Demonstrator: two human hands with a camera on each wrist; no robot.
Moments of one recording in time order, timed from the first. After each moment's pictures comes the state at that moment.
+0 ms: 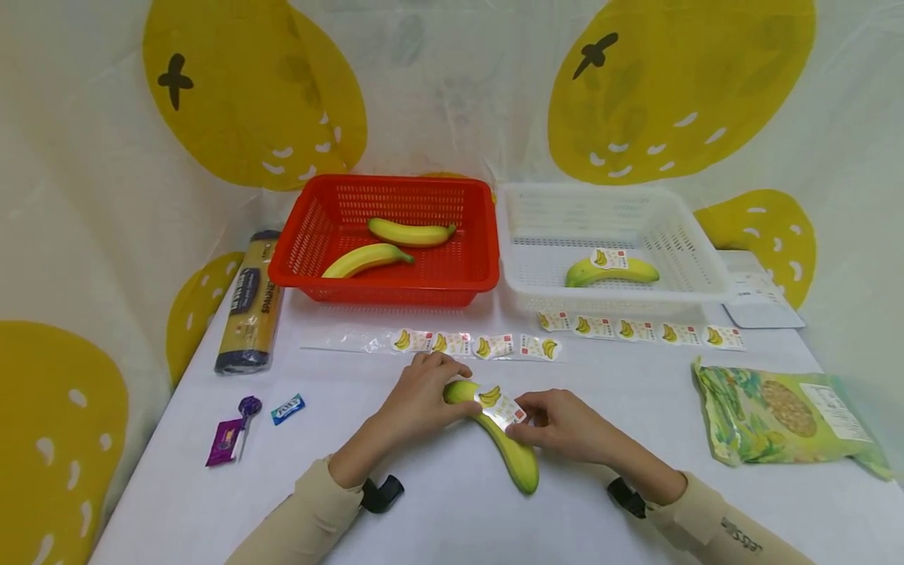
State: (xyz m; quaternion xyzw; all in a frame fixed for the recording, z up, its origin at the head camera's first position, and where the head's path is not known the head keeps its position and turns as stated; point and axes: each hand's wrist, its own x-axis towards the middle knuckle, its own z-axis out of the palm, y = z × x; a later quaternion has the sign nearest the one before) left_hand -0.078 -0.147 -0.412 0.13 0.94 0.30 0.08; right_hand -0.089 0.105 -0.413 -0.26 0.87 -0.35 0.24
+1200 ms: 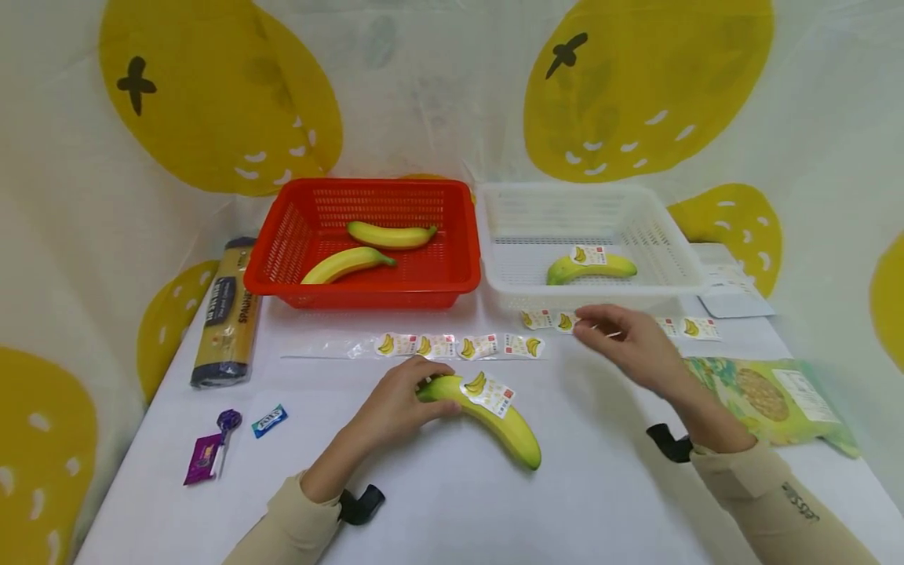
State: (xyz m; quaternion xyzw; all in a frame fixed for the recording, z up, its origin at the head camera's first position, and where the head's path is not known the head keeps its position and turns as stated) left_hand -0.076 -0.161 -0.410 0.13 0.90 0.40 0.07; right_hand -0.132 0.184 -0.350 -0.13 0.91 -0.38 0.05
